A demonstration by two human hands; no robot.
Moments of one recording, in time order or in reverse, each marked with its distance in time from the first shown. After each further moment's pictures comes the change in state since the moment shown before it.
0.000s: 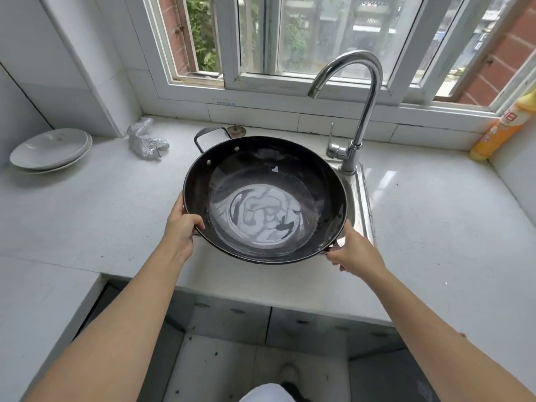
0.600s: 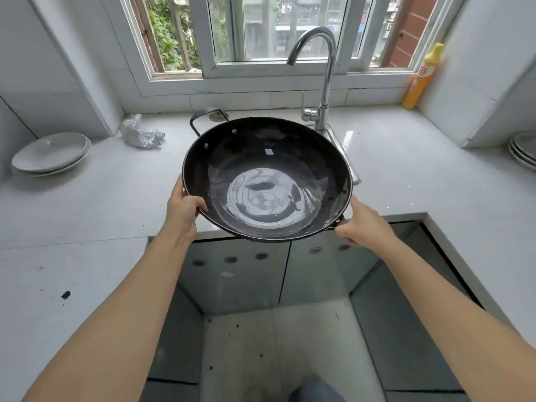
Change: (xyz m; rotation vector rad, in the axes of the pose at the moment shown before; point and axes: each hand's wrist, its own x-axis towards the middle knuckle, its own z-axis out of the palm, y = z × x) left_hand -0.094 0.019 -0.109 -0.011 -0.231 0.072; right_hand -0.195 -0.038 0.067 0.015 0.199 0.137
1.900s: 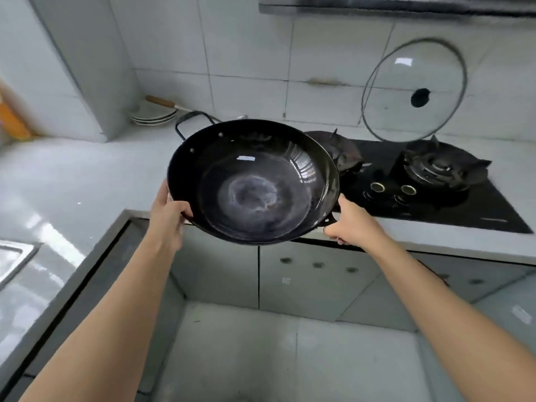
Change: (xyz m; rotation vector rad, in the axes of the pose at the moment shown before) left_hand -0.249 -0.075 0.353 0.139 -1.328 -0.175; right_hand -0.364 0.222 -0.067 0.352 0.601 1.064
